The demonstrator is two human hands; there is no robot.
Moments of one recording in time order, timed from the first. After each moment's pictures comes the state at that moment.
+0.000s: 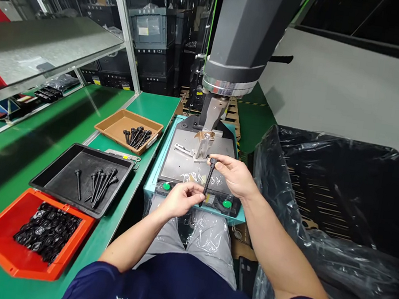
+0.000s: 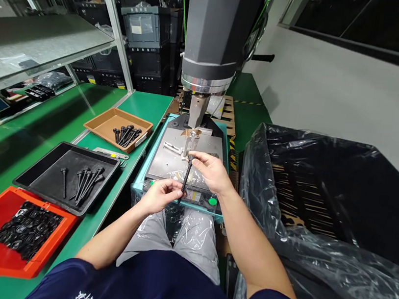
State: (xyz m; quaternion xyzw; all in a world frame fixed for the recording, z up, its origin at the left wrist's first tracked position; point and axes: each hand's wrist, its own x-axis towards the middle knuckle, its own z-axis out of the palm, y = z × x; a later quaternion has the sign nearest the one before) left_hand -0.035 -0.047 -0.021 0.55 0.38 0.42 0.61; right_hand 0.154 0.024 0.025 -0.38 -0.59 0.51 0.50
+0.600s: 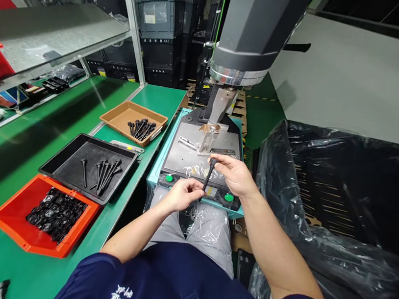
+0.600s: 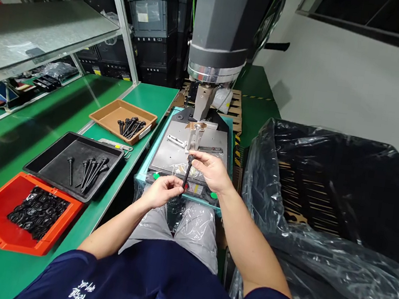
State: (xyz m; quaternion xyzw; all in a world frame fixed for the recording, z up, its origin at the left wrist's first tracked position) left_hand -0.034 -0.058 -0.037 0.54 0.41 0.42 0.61; right_hand 0.152 0.013 0.008 -0.37 -0.58 0.54 0.49
